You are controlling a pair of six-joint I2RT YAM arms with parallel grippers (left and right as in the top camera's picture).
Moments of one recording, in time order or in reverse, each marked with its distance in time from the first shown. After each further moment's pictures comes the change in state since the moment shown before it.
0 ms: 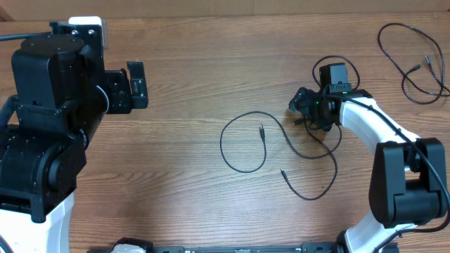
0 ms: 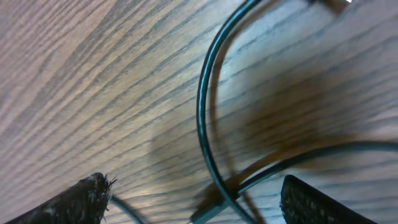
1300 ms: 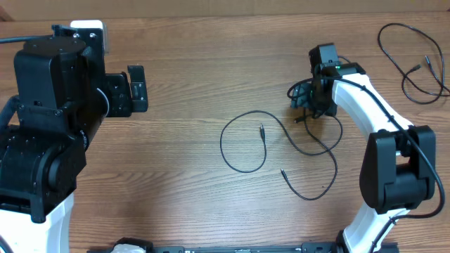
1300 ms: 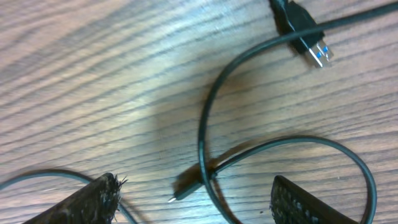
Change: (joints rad) left arm 0.000 0.000 0.000 -0.031 0.000 0.000; right arm 0.050 0.105 0.297 -0.347 0.155 -0.205
